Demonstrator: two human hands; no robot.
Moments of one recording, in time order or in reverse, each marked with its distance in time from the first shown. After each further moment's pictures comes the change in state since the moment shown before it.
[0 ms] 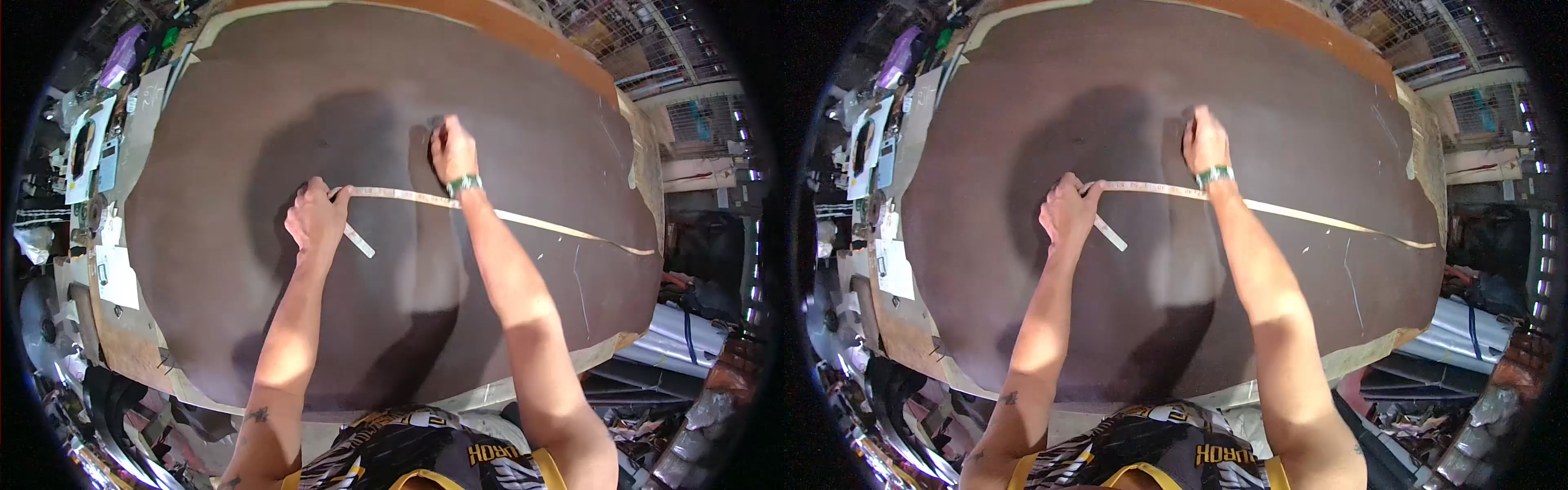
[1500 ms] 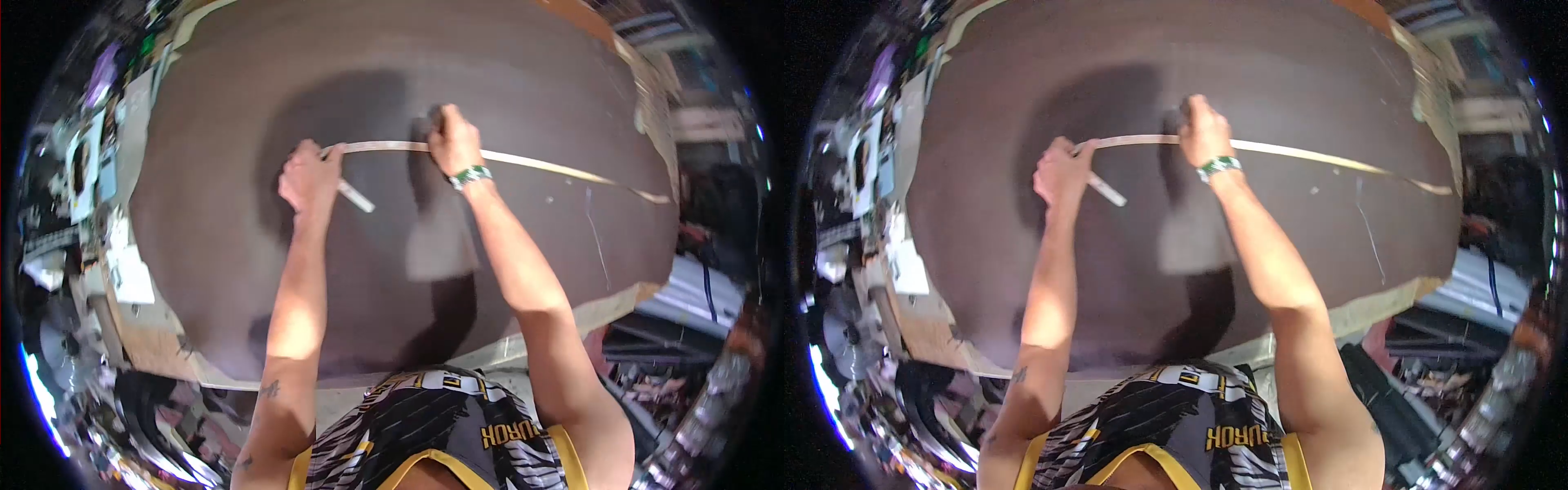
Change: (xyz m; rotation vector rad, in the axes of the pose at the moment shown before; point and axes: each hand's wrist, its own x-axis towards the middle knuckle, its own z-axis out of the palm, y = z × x) left_hand -0.001 0.003 -0.002 0.062 -0.045 -0.035; right_hand -0.074 -0.009 -0.027 -0.023 -0.066 0.092
